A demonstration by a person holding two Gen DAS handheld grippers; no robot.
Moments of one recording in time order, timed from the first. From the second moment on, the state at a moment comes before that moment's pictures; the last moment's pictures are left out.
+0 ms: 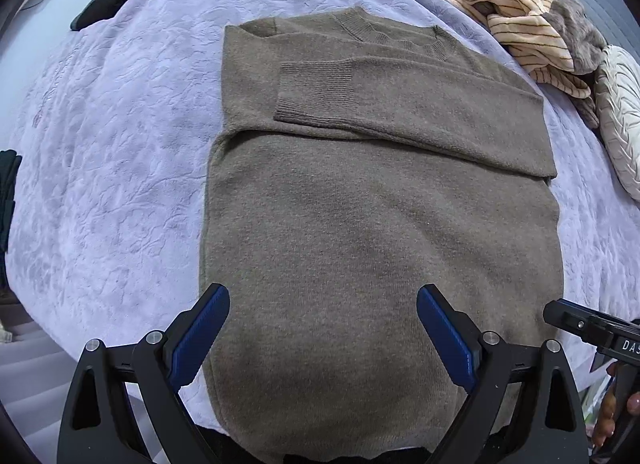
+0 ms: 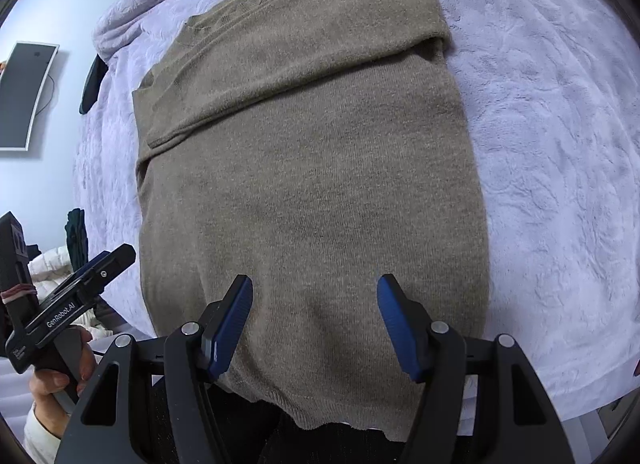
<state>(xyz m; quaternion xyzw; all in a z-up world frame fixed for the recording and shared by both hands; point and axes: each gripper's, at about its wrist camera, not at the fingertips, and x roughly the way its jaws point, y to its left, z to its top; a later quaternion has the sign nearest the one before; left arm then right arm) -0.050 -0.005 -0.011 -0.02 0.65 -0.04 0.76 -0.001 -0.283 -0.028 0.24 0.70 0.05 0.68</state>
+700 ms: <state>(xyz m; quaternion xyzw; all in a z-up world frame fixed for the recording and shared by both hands) -0.085 0.023 -0.011 -0.03 0.65 -0.05 0.76 -0.027 -0.238 -0.020 0.23 0.70 0.05 0.67</state>
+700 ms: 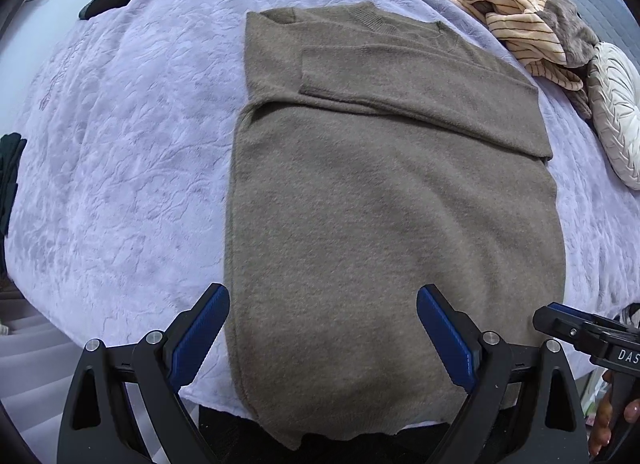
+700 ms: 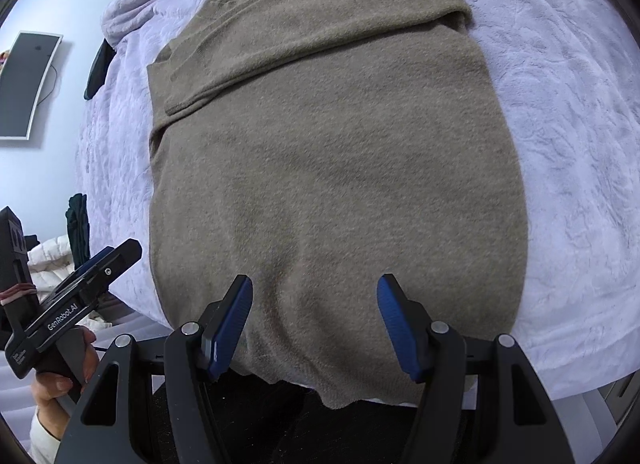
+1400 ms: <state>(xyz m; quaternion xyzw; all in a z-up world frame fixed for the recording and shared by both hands) -0.155 0.071 -0.035 -0.02 0.67 -0.07 0.74 -0.099 -0.183 -0.029 0.23 0.71 0.02 0.67</state>
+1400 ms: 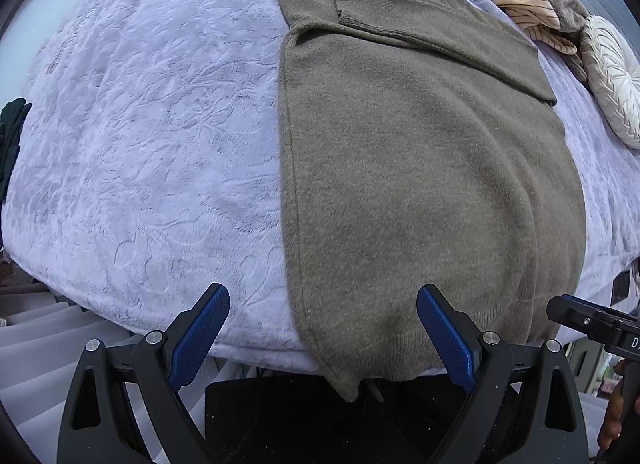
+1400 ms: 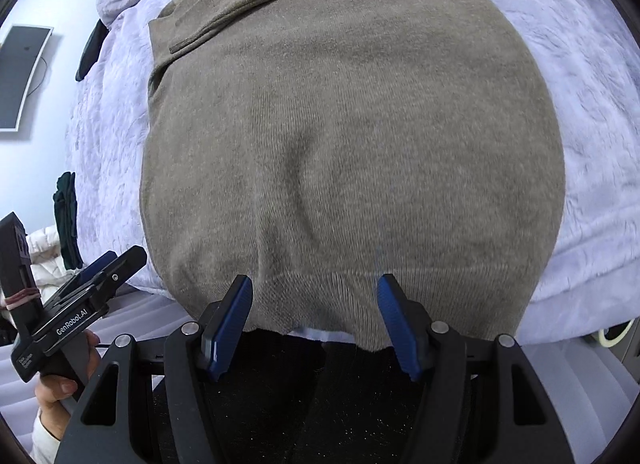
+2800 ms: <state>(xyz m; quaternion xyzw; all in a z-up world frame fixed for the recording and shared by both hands) -0.193 0.067 -0.112 -0.20 0.70 -0.19 0.66 -0.156 -0.321 -0.102 0.37 0.67 0.00 0.65</state>
